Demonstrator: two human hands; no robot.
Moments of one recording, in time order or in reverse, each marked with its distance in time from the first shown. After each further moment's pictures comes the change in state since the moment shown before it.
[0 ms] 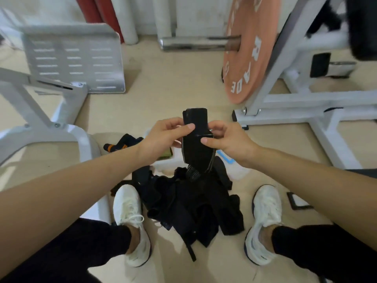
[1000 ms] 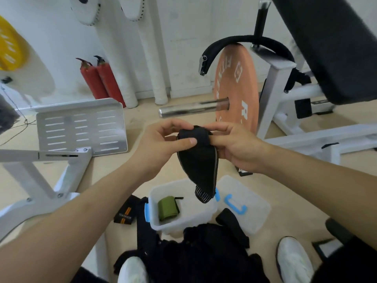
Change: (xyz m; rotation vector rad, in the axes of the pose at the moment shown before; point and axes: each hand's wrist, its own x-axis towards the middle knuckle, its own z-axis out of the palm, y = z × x) left_hand 0.042 0.122 -0.033 0.003 0.059 0.378; right_hand 0.047 -0.128 -0.030 0.340 0.045 -0.099
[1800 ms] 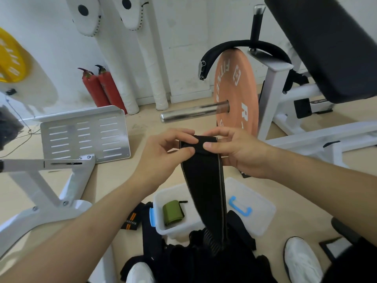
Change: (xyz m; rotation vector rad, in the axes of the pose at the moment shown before) left_hand -0.023 0.005 -0.001 0.140 -0.003 0.126; right_hand -0.022 -0.008 0.003 -0.019 -0.099 0.056
